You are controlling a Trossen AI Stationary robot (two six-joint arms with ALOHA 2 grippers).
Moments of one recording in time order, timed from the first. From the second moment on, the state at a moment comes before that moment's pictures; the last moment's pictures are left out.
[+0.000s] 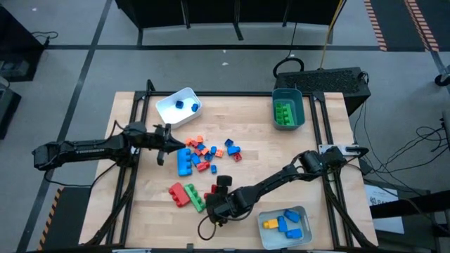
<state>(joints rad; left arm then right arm) 0.34 0.57 0.06 0.38 0.43 -0.22 0.42 2.35 1.82 -0.59 0.43 0.38</state>
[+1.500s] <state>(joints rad) 0.34 0.57 0.05 0.25 0.43 -0.23 0.44 2.36 1.83 -0.49 0.45 0.35</state>
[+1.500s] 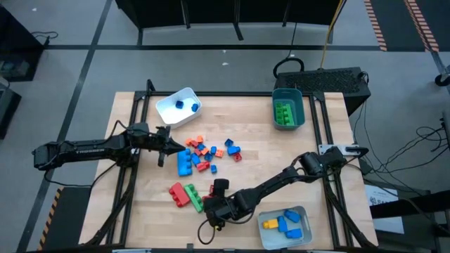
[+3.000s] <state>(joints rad) 0.34 0.57 0.05 0.21 0.41 -0.23 1.03 2.02 1.86 -1.54 0.48 1.34</state>
